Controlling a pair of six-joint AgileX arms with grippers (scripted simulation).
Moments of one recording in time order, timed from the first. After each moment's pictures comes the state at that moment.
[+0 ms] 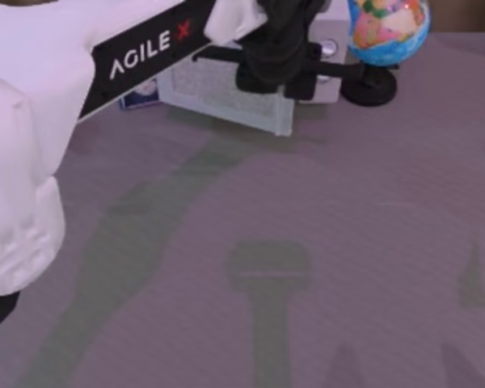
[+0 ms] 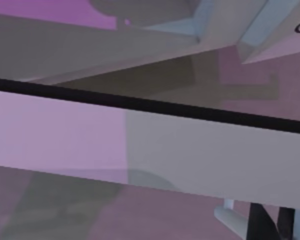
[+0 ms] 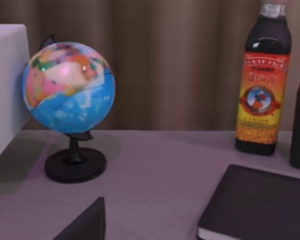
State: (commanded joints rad) left arm -0.67 2.26 2.11 -0.93 -0.21 -0.37; right arm 0.00 0.00 0.00 0.00 0.00 0.00
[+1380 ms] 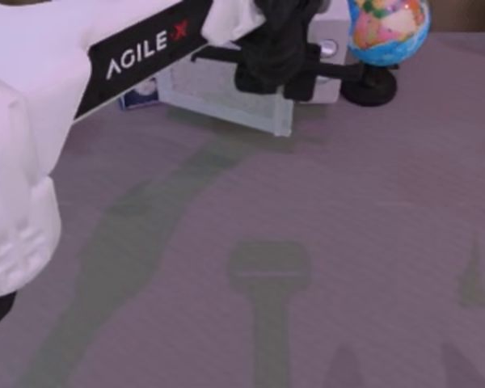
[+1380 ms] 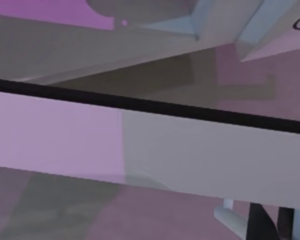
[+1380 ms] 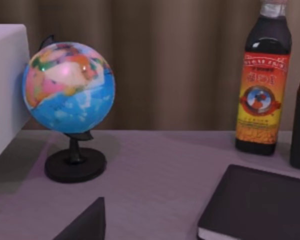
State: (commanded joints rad) left arm -0.68 2.25 2.09 -0.92 -0.20 -0.36; right arm 0.00 0.00 0.00 0.00 0.00 0.00
